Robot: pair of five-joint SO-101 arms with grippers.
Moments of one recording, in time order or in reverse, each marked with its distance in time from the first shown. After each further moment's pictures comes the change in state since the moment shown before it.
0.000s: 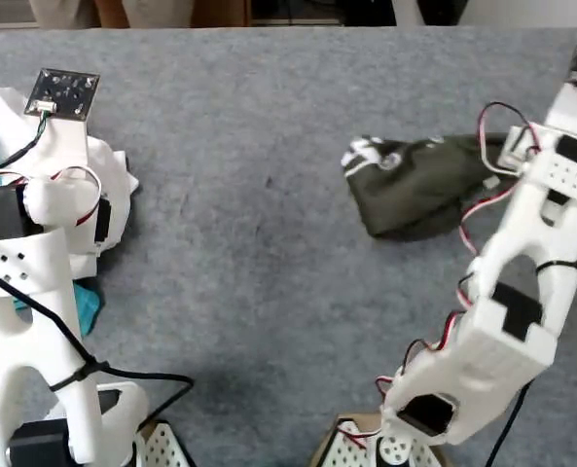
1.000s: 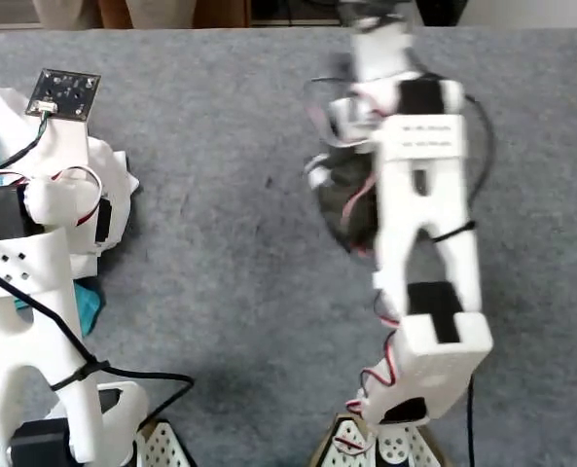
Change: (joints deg) left arm 0.0 0.0 0.0 0.0 0.0; right arm -37.8 -7.5 -12.0 23.8 6.9
